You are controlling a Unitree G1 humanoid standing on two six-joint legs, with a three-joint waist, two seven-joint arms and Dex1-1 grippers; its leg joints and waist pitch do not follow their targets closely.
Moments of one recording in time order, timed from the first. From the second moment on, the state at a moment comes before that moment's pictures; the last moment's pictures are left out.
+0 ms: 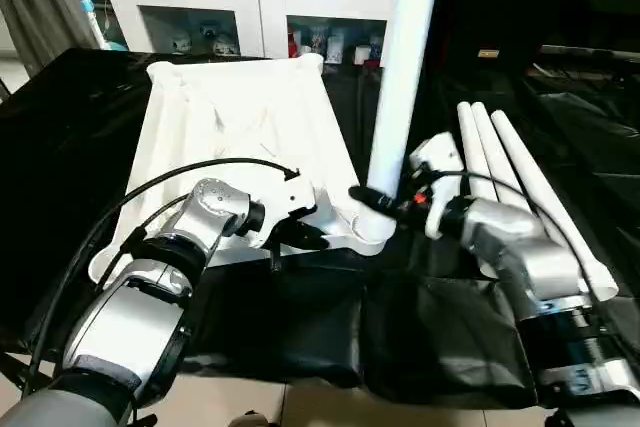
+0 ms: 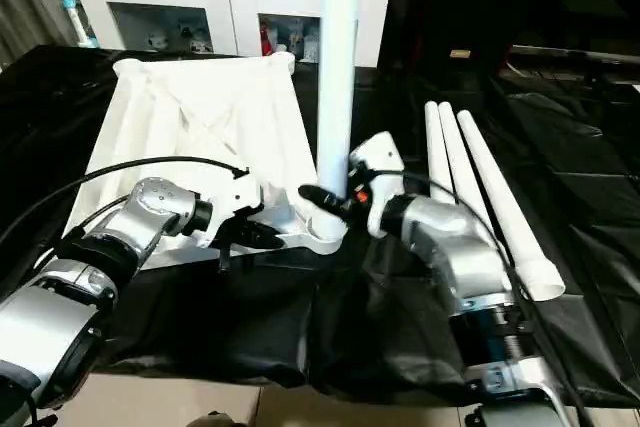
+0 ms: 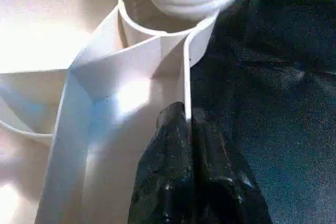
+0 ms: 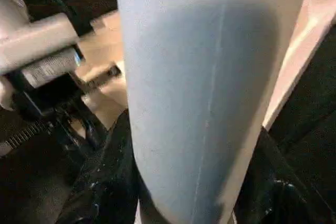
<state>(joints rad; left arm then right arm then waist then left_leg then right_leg) -0.89 0.25 -0.28 1.16 0.15 -0.16 -1.18 -0.49 -0.29 0.11 0.26 0.25 0.39 0.75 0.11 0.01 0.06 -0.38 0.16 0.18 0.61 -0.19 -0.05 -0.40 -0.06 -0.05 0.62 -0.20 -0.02</state>
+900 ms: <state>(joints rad) -0.73 0.30 -0.29 0.82 0.14 -0.02 -1.23 -0.52 -0.28 0.13 0.30 0.24 0.41 0.81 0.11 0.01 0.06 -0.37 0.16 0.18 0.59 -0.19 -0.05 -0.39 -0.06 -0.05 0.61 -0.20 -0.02</state>
